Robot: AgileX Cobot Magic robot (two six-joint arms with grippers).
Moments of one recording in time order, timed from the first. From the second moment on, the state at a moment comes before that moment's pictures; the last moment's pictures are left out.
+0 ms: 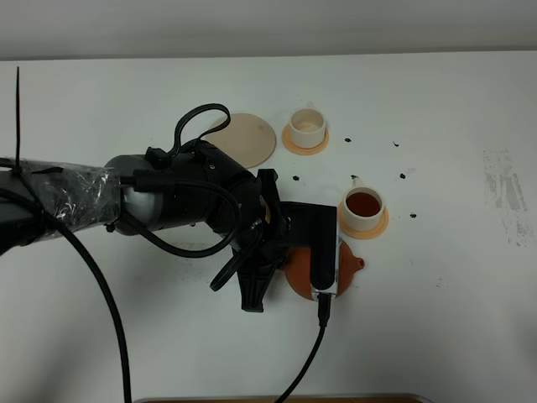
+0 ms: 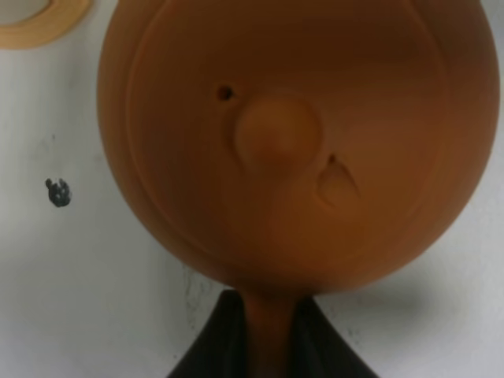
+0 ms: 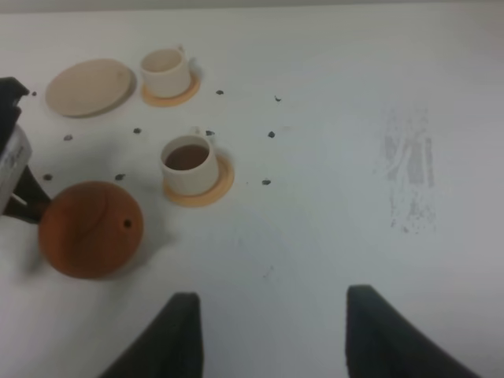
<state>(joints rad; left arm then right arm) -0.78 1.98 -1.17 -0.01 0.45 0.93 -0.06 -0.01 -0.50 0.25 1.09 -0.22</state>
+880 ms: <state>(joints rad) -0.55 1.93 -1.48 0.39 0.50 0.73 -0.06 -0.01 -0.50 0.26 1.09 -0.22</state>
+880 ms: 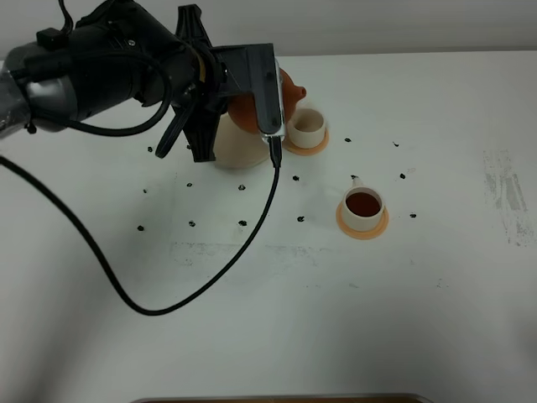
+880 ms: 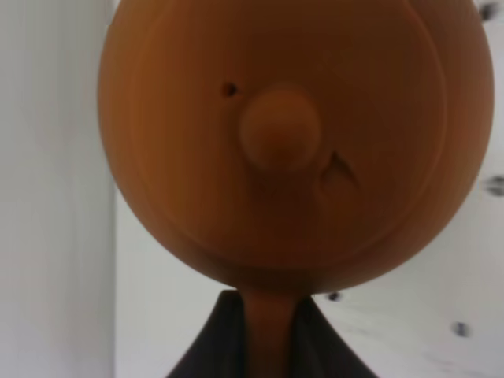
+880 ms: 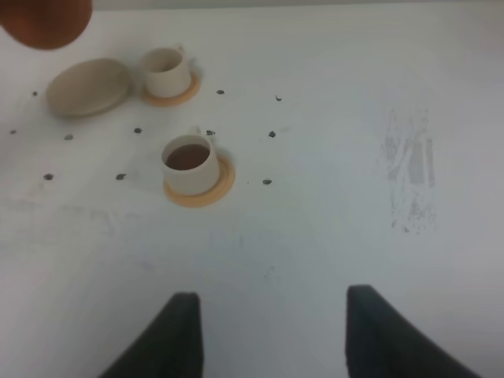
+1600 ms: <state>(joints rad) -0.50 2.23 -1.79 0.45 0.50 0.95 -0.06 -0.01 -0.50 0.26 1.09 -0.22</state>
